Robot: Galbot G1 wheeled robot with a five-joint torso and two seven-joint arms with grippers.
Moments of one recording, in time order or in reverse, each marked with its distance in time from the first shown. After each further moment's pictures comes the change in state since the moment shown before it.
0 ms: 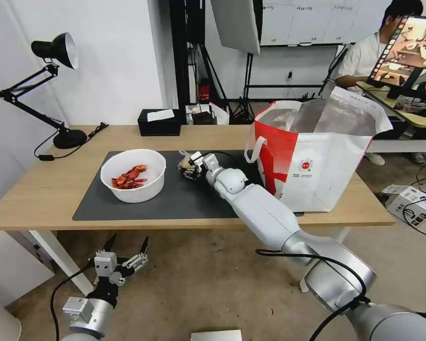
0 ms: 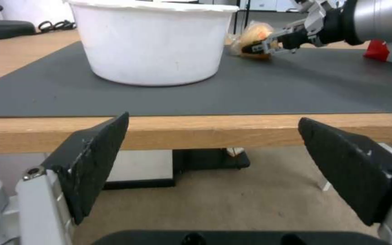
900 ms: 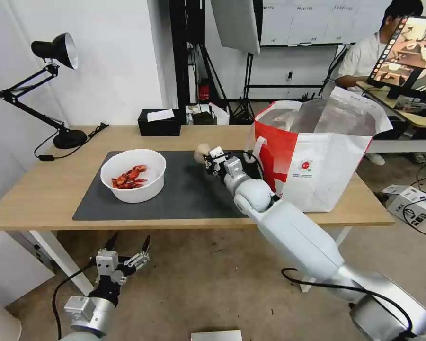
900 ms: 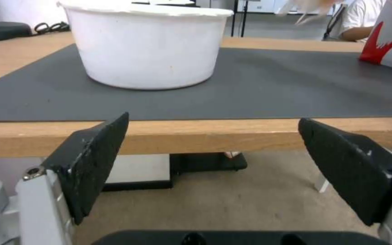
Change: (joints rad) left arm -0.001 -0.001 0.007 -0.010 0.001 0.004 -0.002; right arm -0.243 -0.274 0.063 0.631 0.022 0.027 0.297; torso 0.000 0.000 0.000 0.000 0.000
